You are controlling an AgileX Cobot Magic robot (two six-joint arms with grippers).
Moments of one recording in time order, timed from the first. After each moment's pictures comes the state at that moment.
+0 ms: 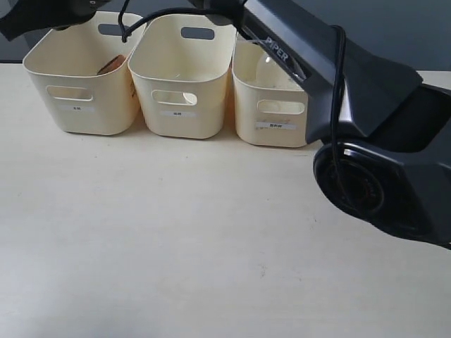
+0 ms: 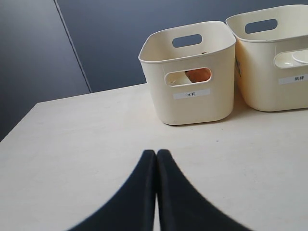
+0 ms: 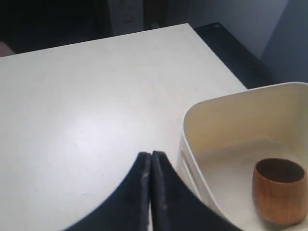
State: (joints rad) left arm 0.00 0.00 0.00 0.08 0.24 0.09; right arm 0.80 2.45 -2.66 0.39 0.89 -0.46
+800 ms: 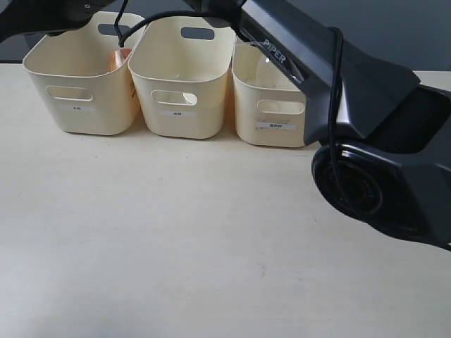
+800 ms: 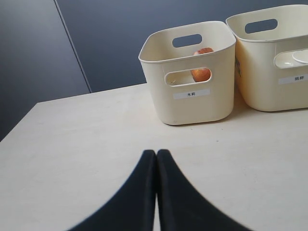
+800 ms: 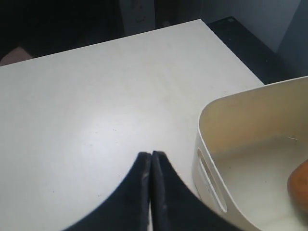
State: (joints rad) left arm 0.00 0.00 0.00 0.08 0.24 0.09; right arm 0.80 2.45 -2.66 0.43 0.91 -0.44
